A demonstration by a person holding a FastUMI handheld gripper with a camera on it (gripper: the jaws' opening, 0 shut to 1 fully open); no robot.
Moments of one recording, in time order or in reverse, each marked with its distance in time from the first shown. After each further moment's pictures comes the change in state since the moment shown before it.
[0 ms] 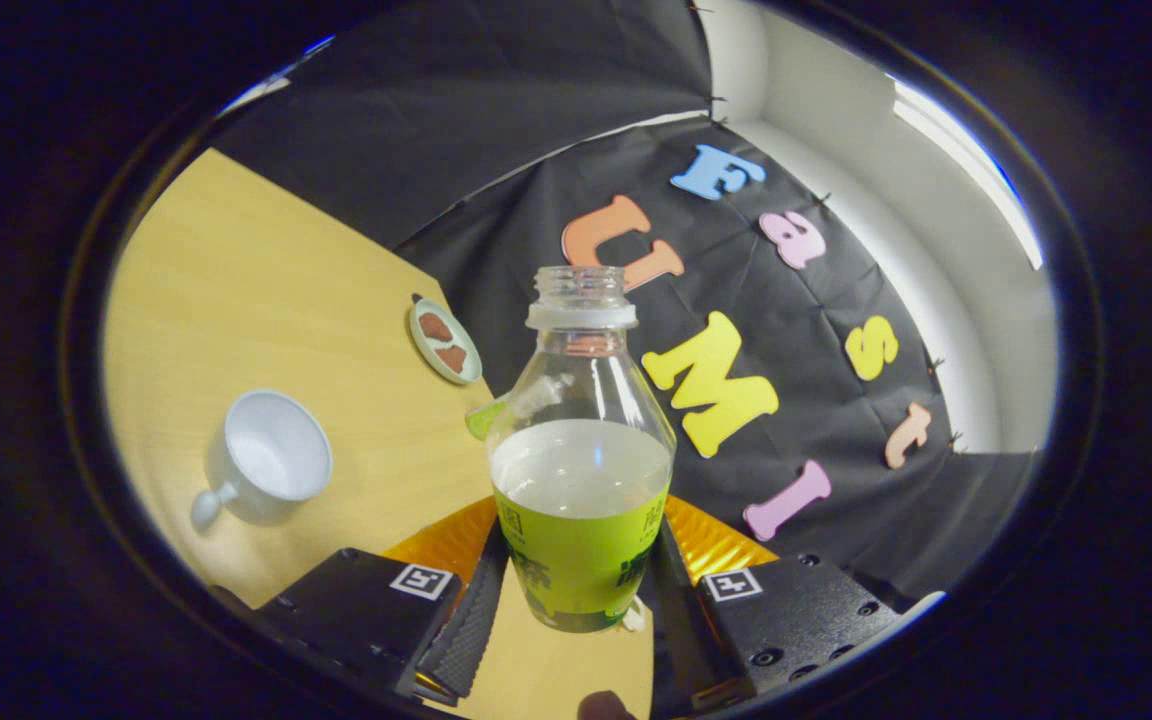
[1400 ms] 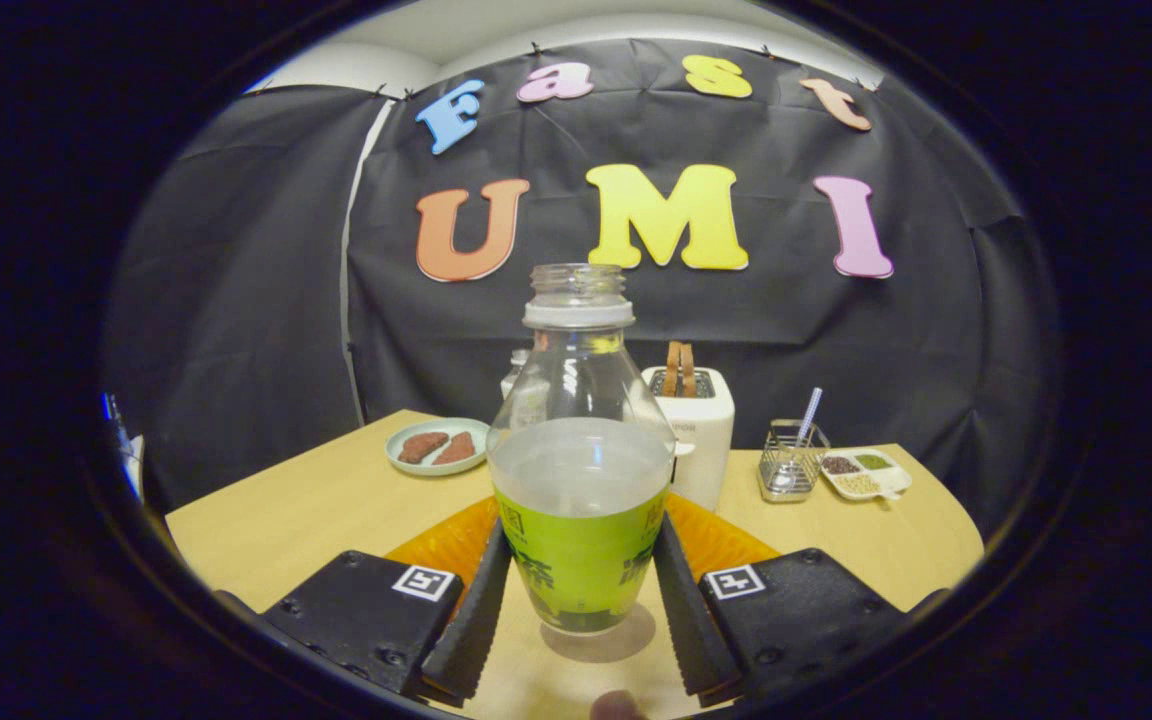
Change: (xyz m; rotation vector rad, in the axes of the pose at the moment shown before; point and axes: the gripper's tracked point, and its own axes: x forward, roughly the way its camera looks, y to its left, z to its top) arm 0.125 0.016 -0.047 0.878 0.139 0.274
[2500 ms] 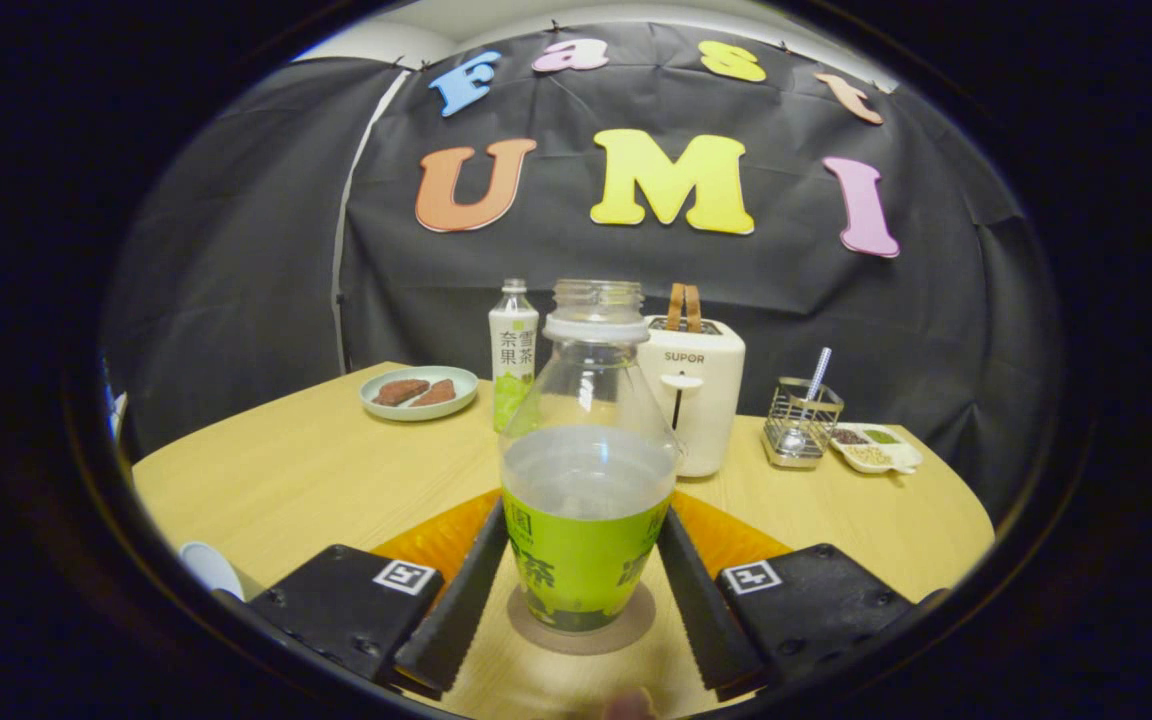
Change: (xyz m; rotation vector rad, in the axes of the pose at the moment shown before) arm 0.028 -0.009 -0.055 -0.049 0.038 -0.031
